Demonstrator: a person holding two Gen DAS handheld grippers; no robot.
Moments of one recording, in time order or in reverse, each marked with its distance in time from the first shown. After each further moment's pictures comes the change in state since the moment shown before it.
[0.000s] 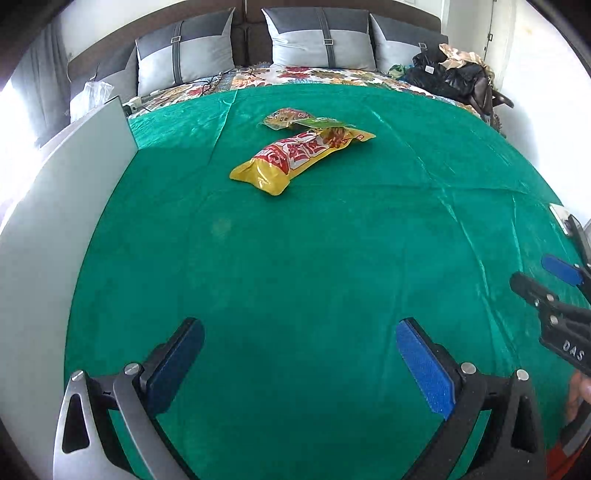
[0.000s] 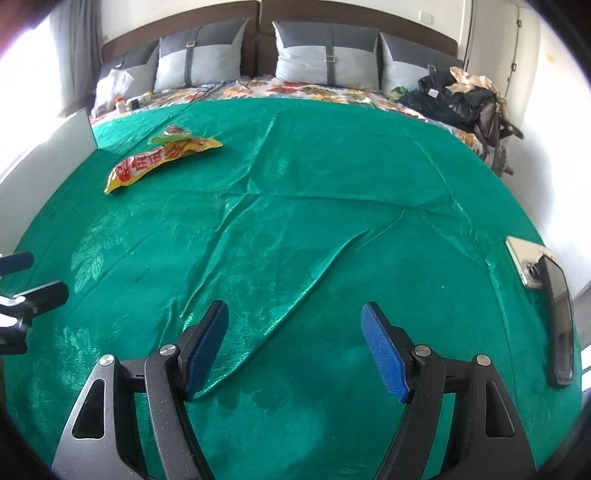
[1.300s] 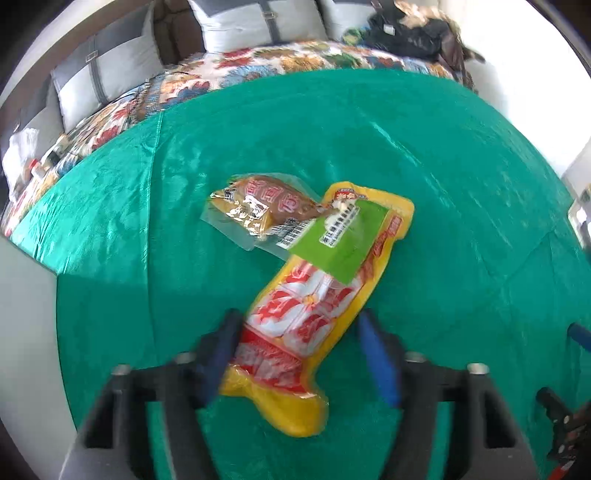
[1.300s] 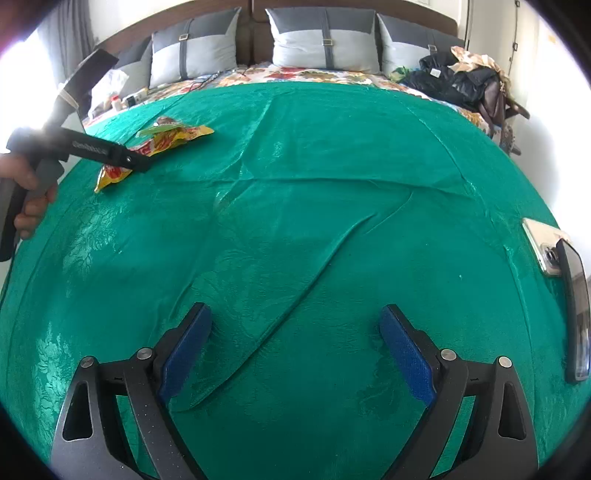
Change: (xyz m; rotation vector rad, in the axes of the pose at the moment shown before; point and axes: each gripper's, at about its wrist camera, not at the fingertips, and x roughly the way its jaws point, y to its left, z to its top) left arm 0.084 0.005 0.138 0.207 0.125 -0.122; right arm 0.010 -0.006 -0.003 0.049 0.039 0.044
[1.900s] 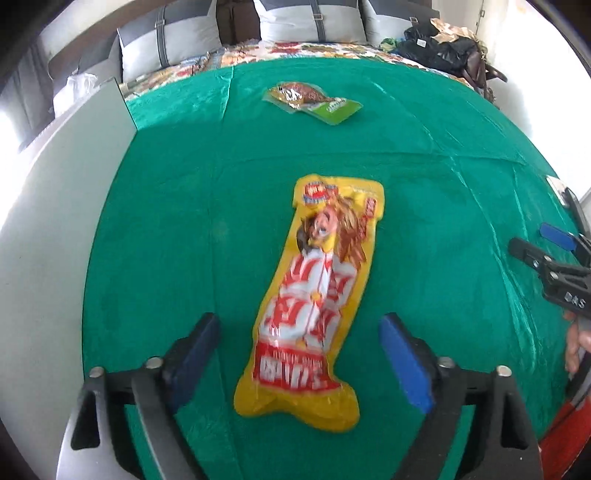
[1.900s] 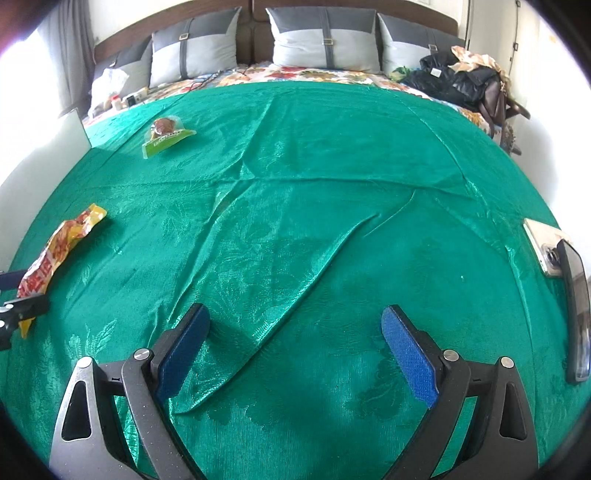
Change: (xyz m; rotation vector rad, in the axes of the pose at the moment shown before) left arm -0.077 -0.018 -0.162 -0.145 -0.028 0.104; right arm 0.001 -0.001 0.000 -0.002 0.001 0.004
